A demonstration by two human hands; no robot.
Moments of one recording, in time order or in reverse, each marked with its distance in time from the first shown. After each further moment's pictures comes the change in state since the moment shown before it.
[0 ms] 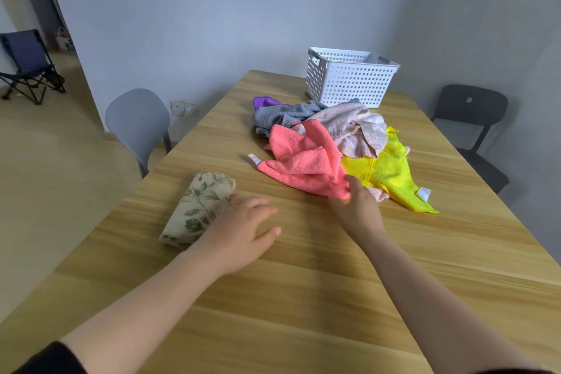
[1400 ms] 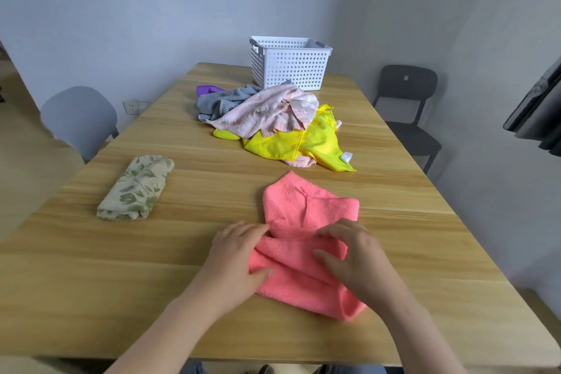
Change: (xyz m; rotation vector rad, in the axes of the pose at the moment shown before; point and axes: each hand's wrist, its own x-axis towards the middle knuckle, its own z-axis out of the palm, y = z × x) left_hand -0.066 0.122 0.063 -0.159 -0.053 -0.013; right_hand -0.167 0.062 -0.129 0.000 -0.165 -0.223
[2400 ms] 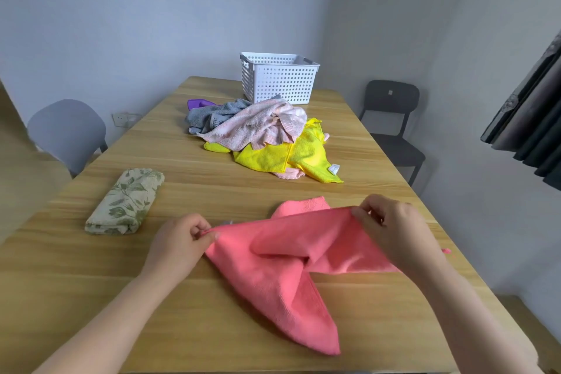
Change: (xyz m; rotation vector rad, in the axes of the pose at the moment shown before) left_hand 0.018 -0.040 -0.042 -0.096 0.277 -0.284; right_hand 0.016 0.010 -0.072 -0.235 0.194 0.115
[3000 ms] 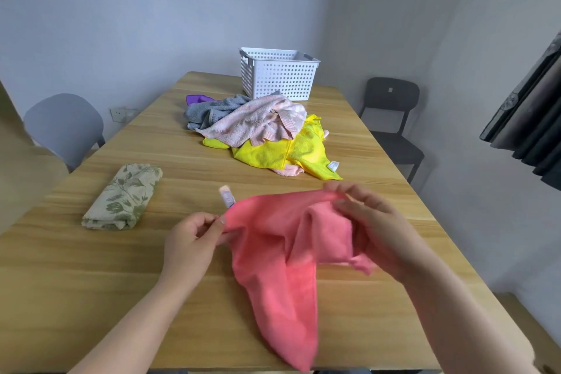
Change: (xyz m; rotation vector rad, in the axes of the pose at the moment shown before) left_hand -0.020 0.024 0.020 -0.617 0.052 -0.104; right_hand 0.001 -0.034 0.005 1.328 -0.387 0.345
